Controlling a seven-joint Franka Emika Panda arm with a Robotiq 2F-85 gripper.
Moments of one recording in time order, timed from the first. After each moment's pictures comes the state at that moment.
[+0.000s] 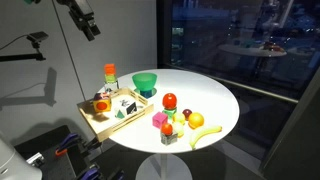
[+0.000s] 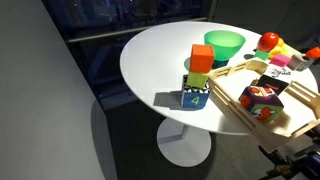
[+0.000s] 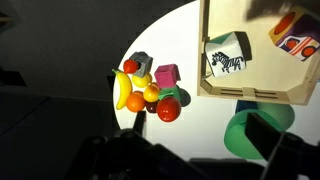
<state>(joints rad) -0.08 -0.88 0.18 -2.51 -0.19 1.87 0.19</state>
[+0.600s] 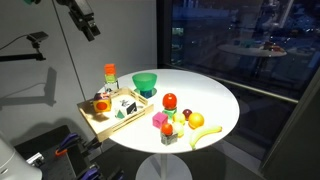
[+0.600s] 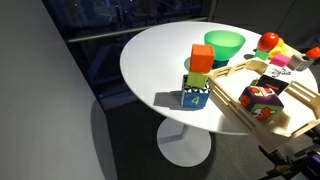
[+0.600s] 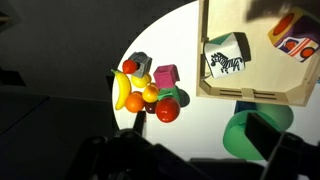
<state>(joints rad) -0.07 -0.88 0.18 -2.51 -0.19 1.87 0.19</state>
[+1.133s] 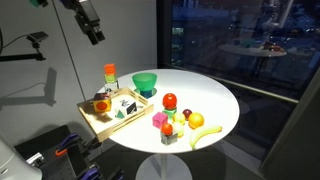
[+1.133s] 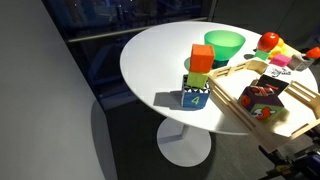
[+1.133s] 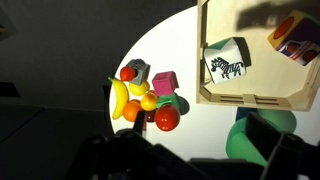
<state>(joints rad) -0.07 -0.81 0.14 -2.49 -0.19 1.87 0.19</state>
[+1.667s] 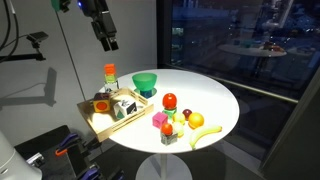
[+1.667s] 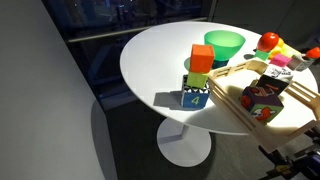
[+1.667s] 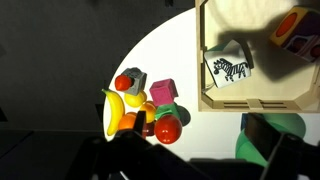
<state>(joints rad) -0.07 -0.64 0.07 -2.42 -0.18 1.88 0.19</state>
